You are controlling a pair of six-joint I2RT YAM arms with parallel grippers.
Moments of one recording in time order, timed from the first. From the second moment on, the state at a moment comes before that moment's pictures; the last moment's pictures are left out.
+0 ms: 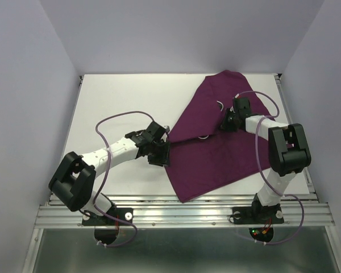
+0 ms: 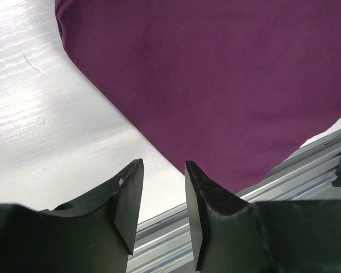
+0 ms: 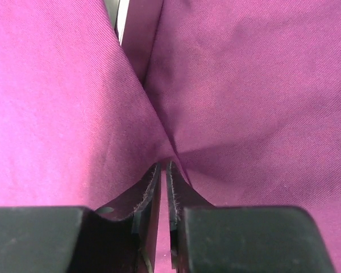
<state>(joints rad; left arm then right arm) -0.71 1.45 0.89 -0.54 0.17 -0.58 0.15 1.80 1.06 -0.15 -0.14 0.50</state>
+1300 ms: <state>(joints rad) -0.71 1.63 1.19 -0.59 0.01 -0.57 0.14 1.81 1.36 -0.22 0.06 0.47</state>
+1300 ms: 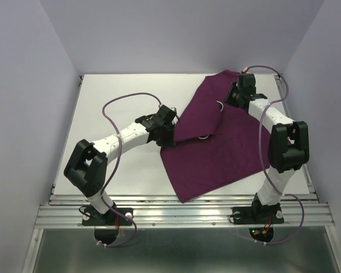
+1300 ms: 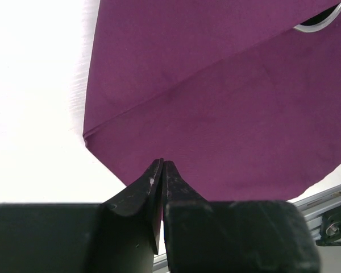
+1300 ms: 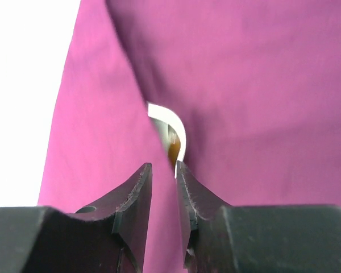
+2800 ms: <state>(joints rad) -0.71 1.64 1.24 -0.60 -0.06 -0.58 0.08 2.31 1.85 -0.36 -0.20 0.52</state>
